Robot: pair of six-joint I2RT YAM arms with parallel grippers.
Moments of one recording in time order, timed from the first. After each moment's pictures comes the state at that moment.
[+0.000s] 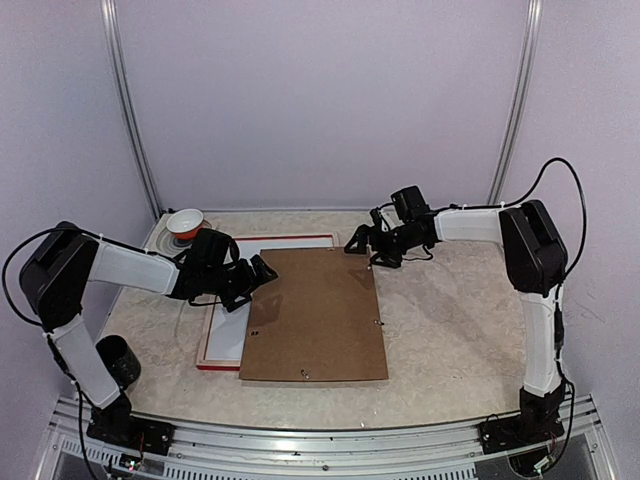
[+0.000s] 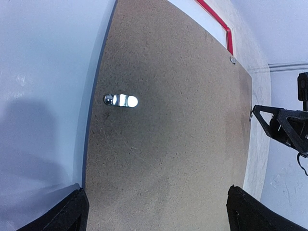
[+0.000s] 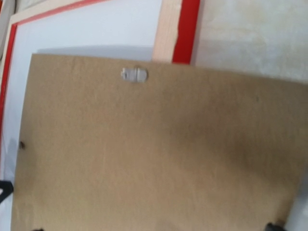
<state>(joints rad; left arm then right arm) -0.52 1.73 0.86 0.15 0.19 -0.95 0.45 2.18 1.61 -0.23 -0.49 0.52</state>
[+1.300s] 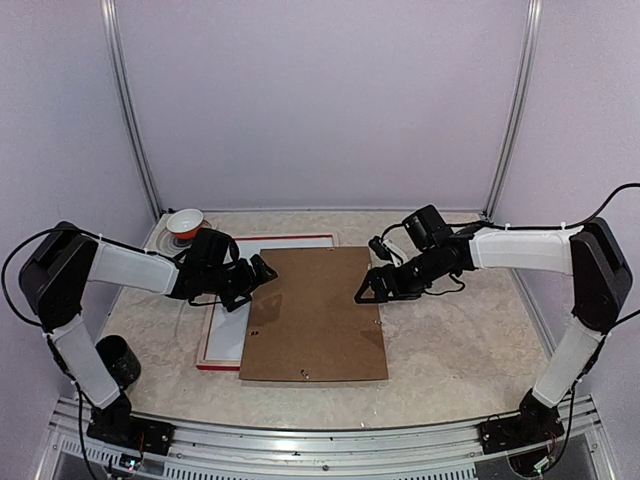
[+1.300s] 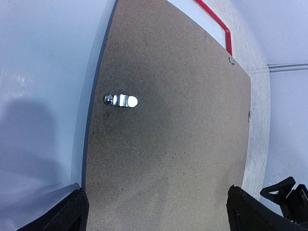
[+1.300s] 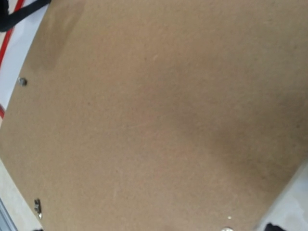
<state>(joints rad) -0.52 1.73 0.86 0.15 0.20 -0.96 0.60 1.70 1.13 -0.39 -0.49 0.27</state>
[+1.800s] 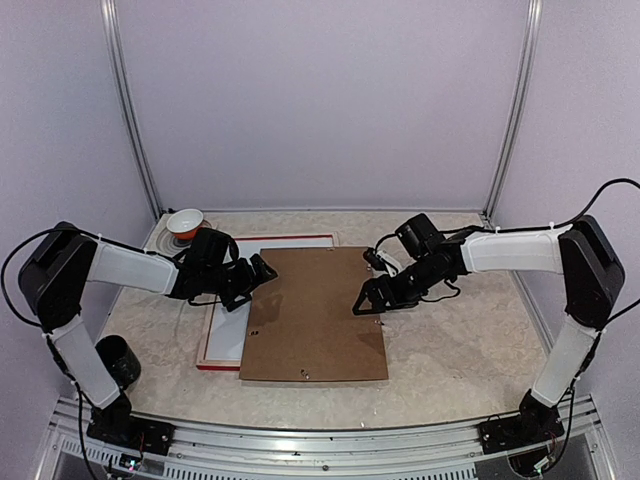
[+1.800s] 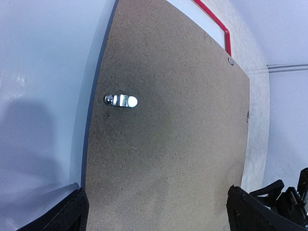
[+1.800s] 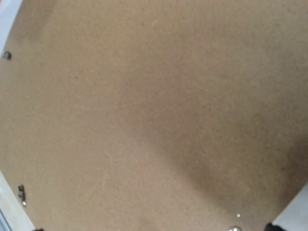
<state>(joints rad) -0.52 1.73 0.86 0.15 0.20 -0.96 0.63 1.74 1.12 -0.40 -0.50 0.24</state>
